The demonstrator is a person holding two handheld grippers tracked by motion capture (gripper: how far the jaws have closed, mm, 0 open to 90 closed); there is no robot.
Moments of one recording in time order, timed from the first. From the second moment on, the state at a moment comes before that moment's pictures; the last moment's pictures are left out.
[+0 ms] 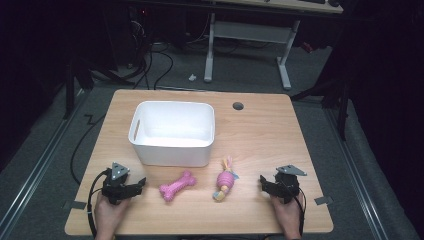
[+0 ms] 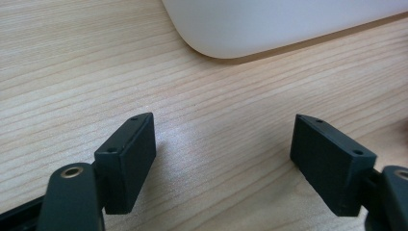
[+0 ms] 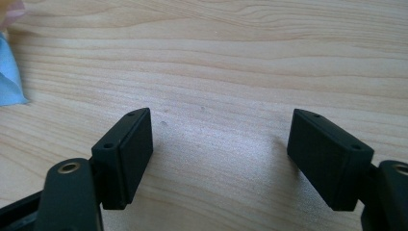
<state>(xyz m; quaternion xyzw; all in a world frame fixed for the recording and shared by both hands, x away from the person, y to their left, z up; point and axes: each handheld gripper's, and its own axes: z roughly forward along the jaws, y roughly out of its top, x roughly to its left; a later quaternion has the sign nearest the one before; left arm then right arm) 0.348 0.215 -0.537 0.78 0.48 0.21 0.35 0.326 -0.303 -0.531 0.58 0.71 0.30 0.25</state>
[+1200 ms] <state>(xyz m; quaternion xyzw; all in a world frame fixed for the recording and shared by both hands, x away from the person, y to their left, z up) 0.352 0.212 -0.536 0.79 0.47 0.20 0.34 0.325 -0.302 -0.531 0.58 0.71 0.30 0.25</state>
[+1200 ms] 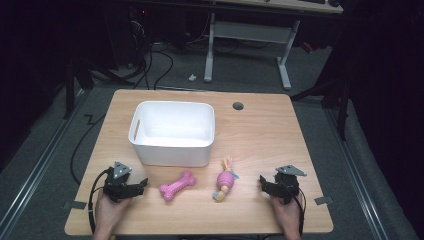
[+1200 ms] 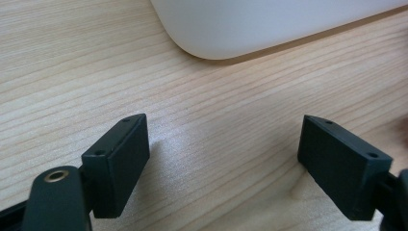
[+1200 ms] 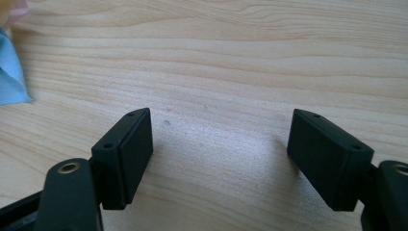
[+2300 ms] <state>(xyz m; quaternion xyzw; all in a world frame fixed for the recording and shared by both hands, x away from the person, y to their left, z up) 0.333 0.206 -0.483 0.80 0.43 0.20 0.36 0.325 -0.302 -0.531 0.58 0.71 0.30 0.25</state>
